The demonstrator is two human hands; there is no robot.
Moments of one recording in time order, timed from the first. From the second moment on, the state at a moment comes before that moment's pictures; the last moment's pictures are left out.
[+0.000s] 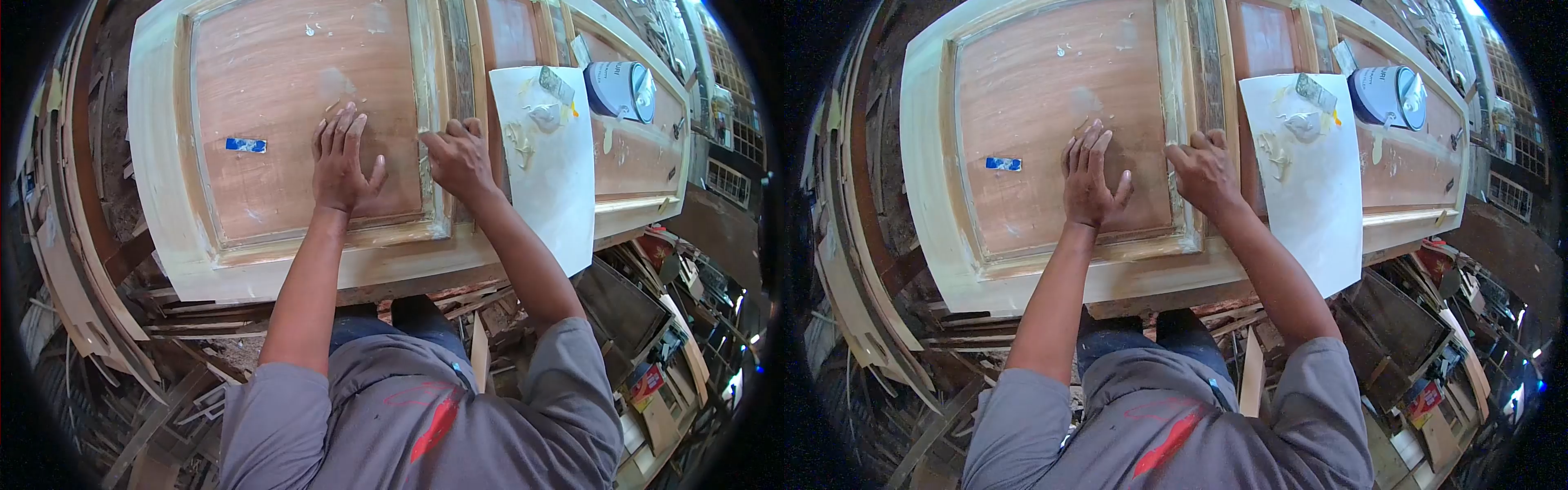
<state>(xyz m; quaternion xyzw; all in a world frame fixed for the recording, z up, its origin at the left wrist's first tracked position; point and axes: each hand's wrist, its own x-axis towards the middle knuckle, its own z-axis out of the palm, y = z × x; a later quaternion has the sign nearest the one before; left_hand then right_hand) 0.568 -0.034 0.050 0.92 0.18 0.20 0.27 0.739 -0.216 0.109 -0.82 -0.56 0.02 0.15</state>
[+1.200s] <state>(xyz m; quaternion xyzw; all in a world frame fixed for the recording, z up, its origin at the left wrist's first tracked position) 0.568 -0.036 0.049 0.92 0.18 0.21 0.28 0.665 -0.280 0.122 -0.81 -0.55 0.13 0.13</state>
